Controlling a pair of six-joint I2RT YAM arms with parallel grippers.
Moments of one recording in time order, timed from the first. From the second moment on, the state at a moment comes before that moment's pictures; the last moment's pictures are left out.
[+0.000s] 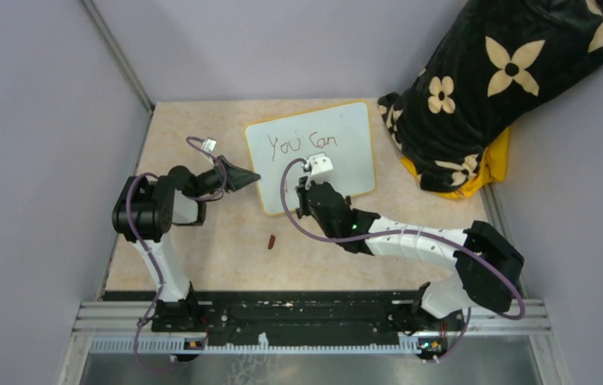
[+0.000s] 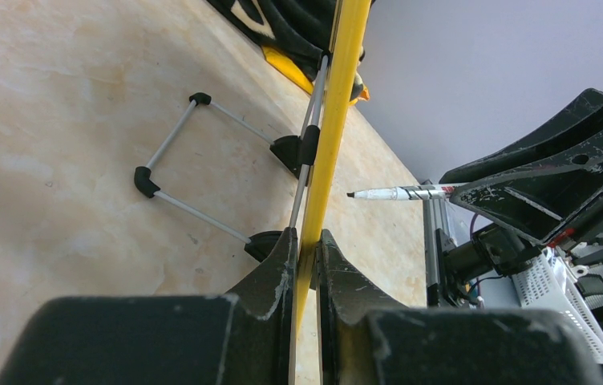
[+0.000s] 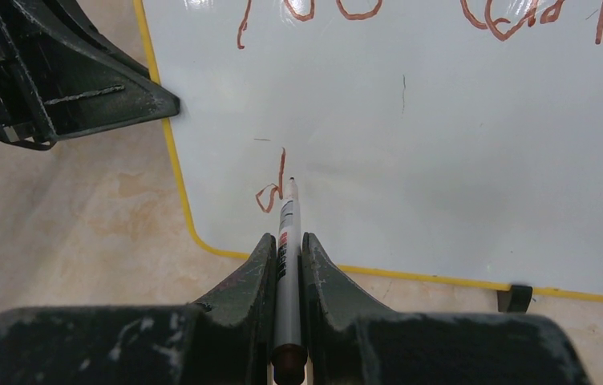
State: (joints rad) left arm -0.02 1.96 0.64 1.55 1.12 -0.95; right arm 1.02 1.40 0.84 0.22 0.55 0.32
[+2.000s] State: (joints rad) left arm -0.02 1.96 0.64 1.55 1.12 -0.95; right arm 1.00 1.48 0.86 0.19 0.51 0.37
